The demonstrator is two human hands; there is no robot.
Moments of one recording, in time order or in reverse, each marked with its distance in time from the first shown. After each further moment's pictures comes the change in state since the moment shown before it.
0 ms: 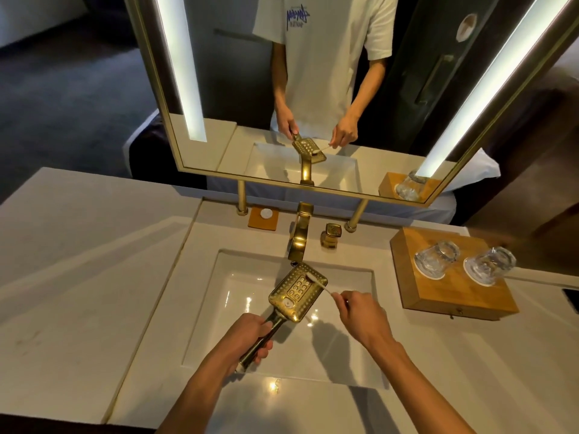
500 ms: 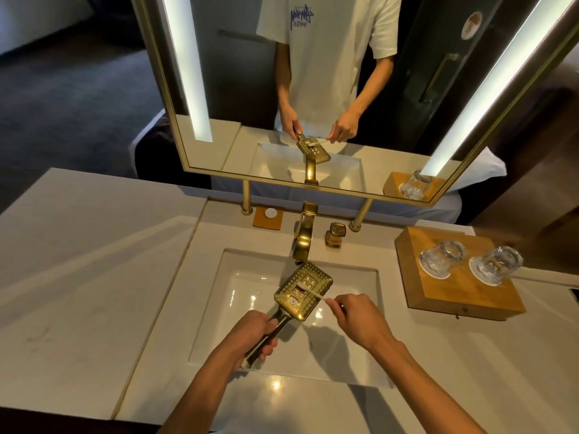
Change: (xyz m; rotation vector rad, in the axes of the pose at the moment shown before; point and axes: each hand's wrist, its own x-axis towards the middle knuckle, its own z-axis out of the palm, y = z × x) left_hand -0.012 0.010 0.003 0.020 0.006 0.004; right_hand -0.002 -0.008 0.008 -0.024 -0.081 -0.115
